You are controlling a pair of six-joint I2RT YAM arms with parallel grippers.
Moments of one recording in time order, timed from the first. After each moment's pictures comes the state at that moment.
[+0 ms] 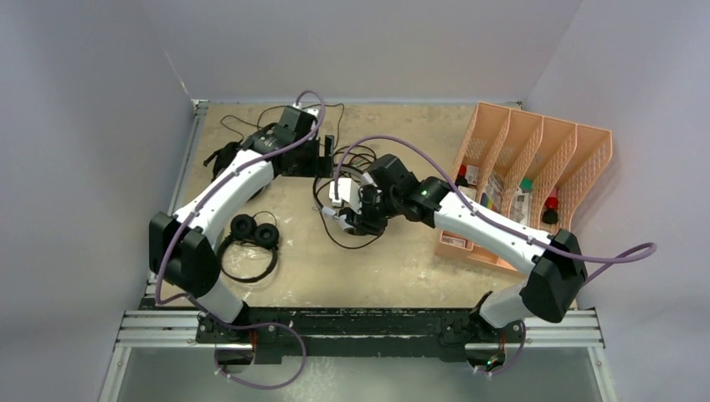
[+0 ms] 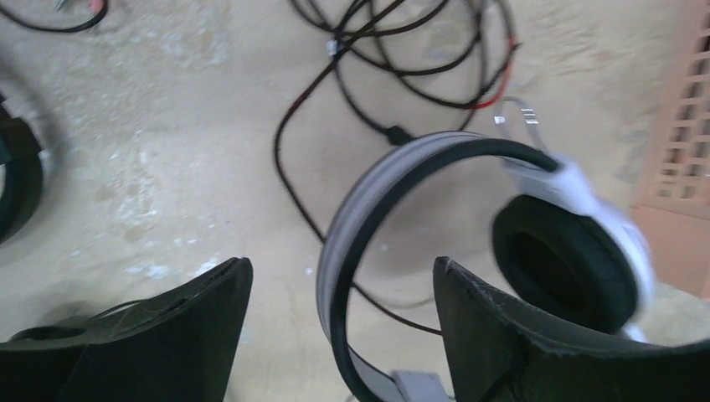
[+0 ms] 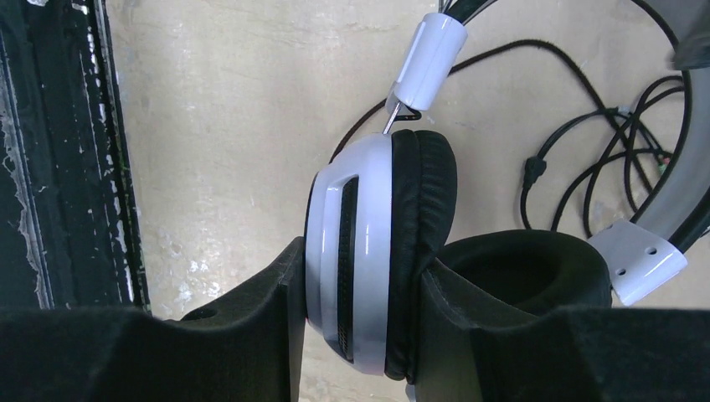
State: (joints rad) left arm -0.47 1.59 1.47 -0.74 0.01 -0.38; right arm 0.82 1.46 1.21 -0.61 -0.36 -0.55
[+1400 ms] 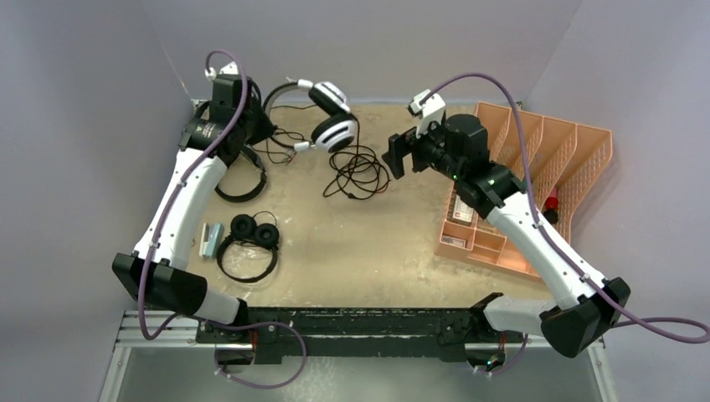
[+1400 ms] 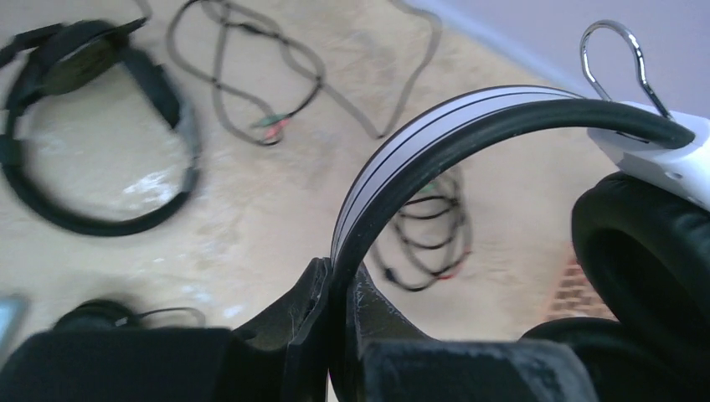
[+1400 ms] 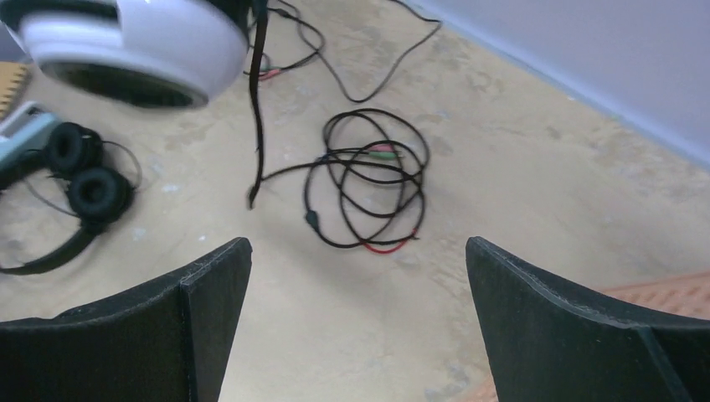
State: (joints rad) left arm -0.25 1.46 1.63 -0.81 -0.19 -0.60; right arm 0.56 1.23 1.32 -0.42 -0.04 -0.05
